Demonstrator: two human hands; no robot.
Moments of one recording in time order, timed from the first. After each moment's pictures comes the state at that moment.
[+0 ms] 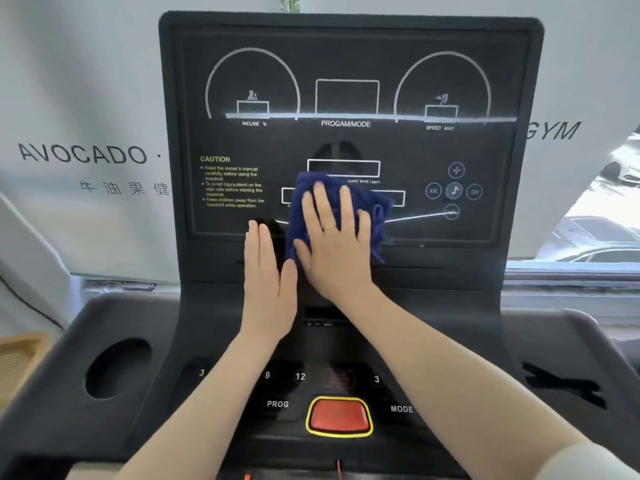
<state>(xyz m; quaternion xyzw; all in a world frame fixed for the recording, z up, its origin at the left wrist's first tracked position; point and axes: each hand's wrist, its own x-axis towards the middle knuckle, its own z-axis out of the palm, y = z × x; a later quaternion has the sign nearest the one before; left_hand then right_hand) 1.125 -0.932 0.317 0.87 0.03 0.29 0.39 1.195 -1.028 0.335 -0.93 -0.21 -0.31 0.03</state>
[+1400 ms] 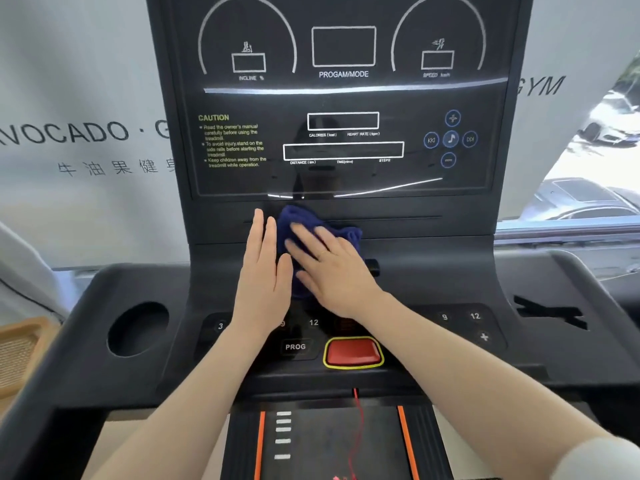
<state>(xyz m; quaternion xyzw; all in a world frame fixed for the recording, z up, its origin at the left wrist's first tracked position) 1.077 -0.910 0.298 0.90 -0.03 0.24 0.36 1.135 -1.046 0.284 -0.92 -0.37 -0.14 0.03</state>
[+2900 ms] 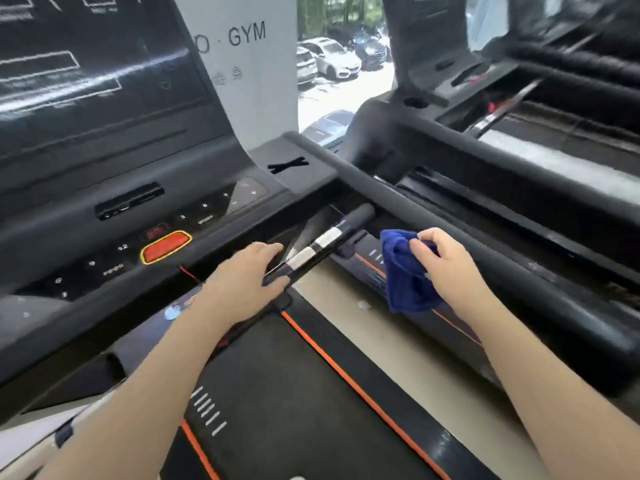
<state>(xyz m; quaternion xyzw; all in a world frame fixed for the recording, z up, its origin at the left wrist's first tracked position) 0.894 -1.049 0.300 0.90 -0.40 -0.06 0.16 0.730 -1.283 0.295 -0.83 0.29 -0.22 0.43</state>
